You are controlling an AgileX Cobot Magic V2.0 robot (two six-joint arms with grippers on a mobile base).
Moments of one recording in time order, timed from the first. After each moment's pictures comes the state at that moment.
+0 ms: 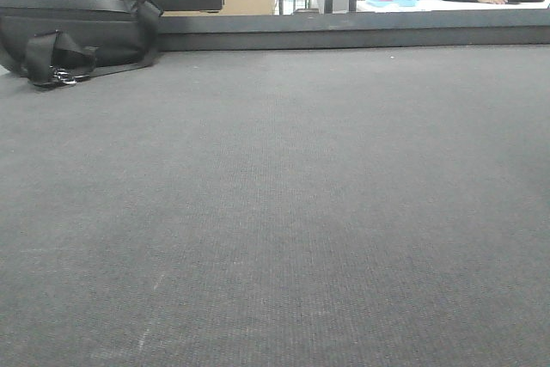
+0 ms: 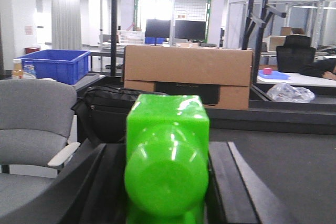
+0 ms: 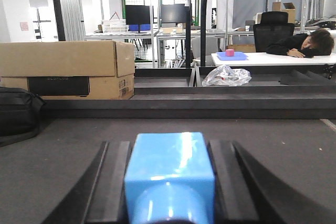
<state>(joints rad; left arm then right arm) 0.05 0.33 -0.45 -0.14 0.06 0.13 0.10 0.39 -0.60 0.13 0.21 -0.04</state>
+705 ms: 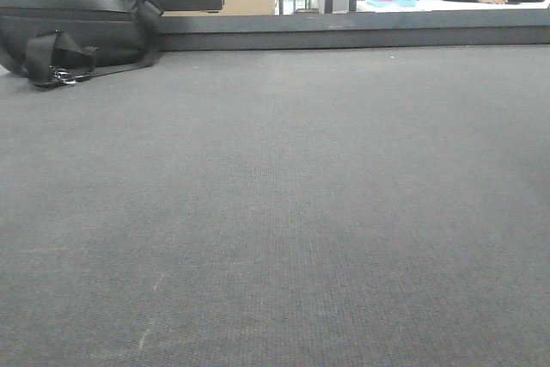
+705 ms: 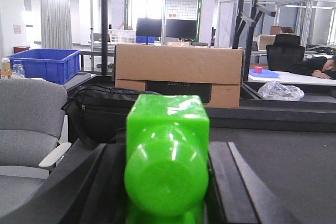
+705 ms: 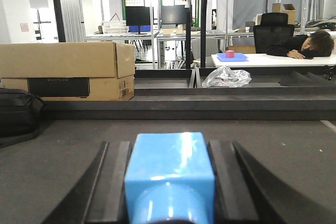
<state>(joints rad) 0.03 0.33 -0.45 -0.14 0.06 0.13 0.10 0.39 -0.60 0.13 0.20 -0.04</state>
